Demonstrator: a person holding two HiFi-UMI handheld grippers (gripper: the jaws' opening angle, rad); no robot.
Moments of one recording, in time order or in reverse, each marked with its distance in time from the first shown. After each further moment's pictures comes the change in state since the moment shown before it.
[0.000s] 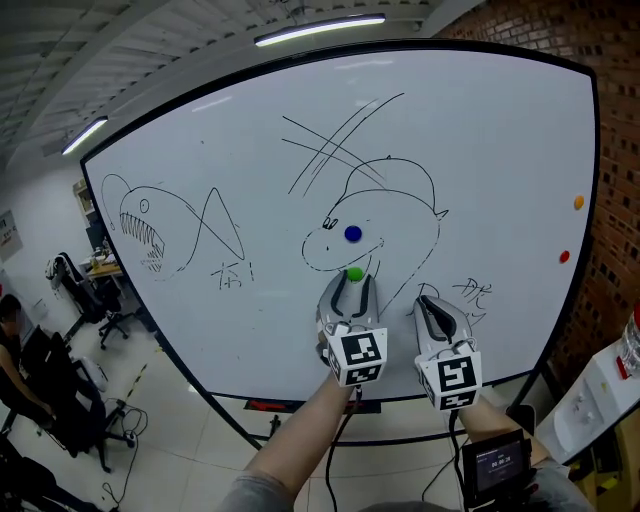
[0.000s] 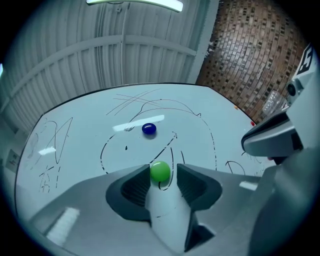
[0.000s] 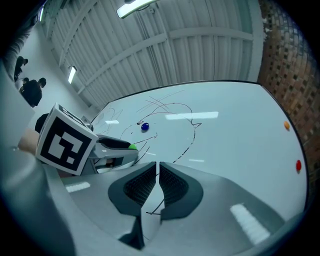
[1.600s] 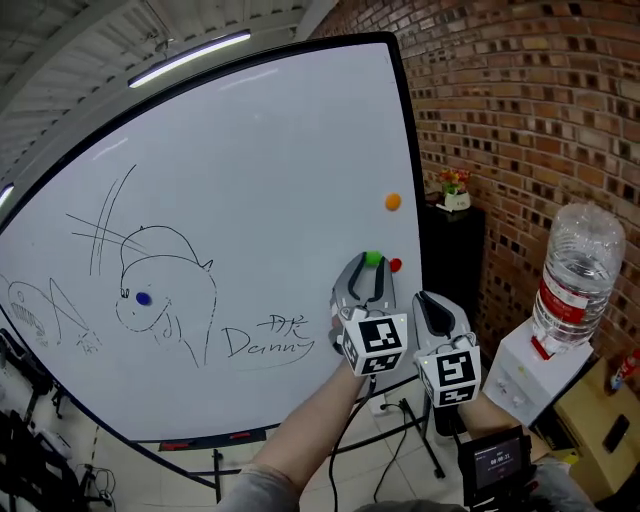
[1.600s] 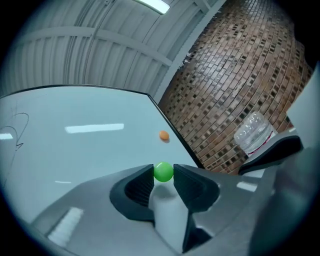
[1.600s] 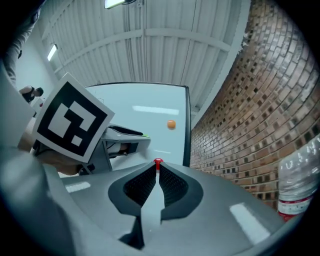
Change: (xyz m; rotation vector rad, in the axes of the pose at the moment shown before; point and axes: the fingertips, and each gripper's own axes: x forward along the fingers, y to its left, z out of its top) left arm 0.095 -0.396 0.163 -0.080 -0.134 -0.349; right arm -0.185 -0.329 -0.041 -0.068 0.109 -0.330
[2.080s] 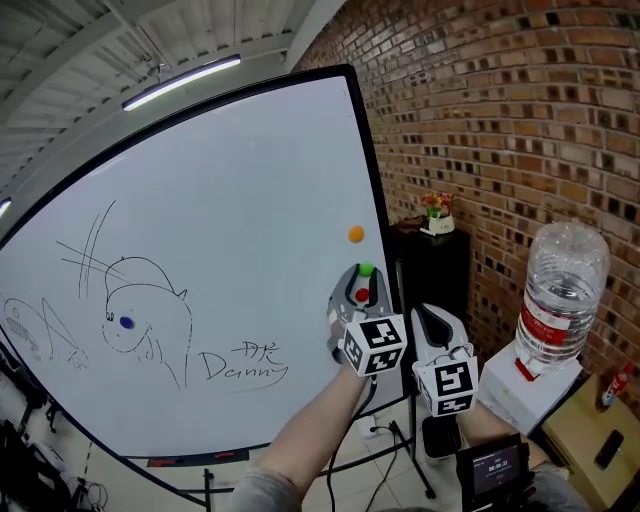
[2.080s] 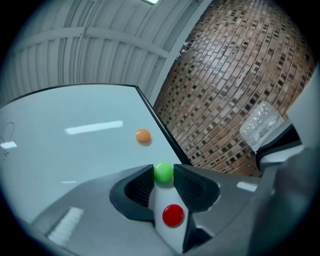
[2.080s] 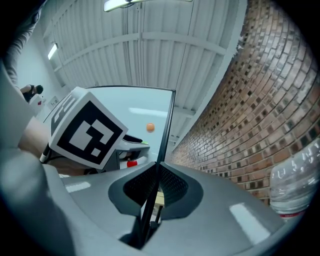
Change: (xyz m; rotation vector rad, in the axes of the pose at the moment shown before) left arm 0.052 -0.042 0.006 0.034 0.072 0.043; right arm -0.012 -0.067 0.003 -0.018 -0.032 -0.030
